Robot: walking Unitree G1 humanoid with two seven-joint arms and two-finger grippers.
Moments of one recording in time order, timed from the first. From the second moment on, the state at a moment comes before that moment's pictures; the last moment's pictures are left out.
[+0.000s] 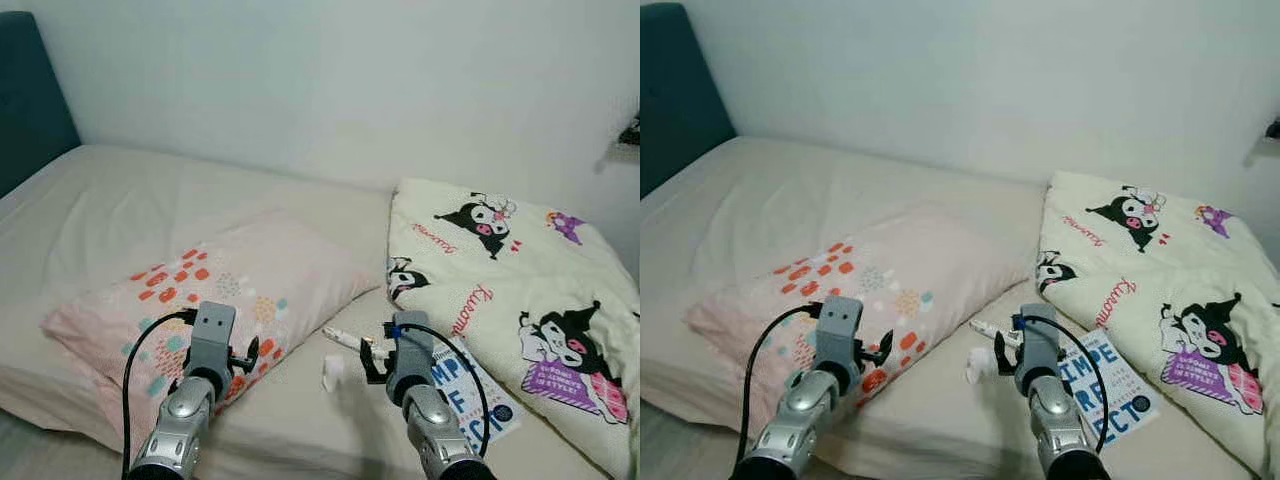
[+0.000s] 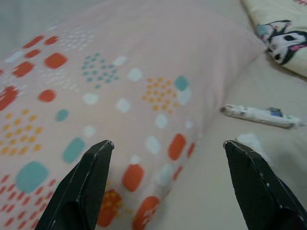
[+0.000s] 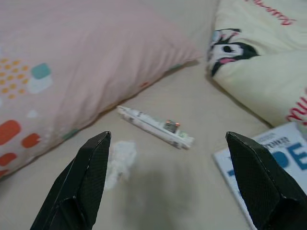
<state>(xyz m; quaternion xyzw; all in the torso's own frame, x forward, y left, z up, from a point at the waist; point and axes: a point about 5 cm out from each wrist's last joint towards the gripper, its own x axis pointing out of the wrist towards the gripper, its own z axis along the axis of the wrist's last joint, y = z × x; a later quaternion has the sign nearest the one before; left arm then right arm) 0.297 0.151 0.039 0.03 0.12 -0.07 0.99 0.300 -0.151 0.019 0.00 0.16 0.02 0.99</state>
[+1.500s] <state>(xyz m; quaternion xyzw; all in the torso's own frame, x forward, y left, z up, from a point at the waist) 0.292 0.153 0.033 0.03 0.13 -0.07 0.99 0.293 -0.149 0.012 0.02 0.17 0.01 0.99</state>
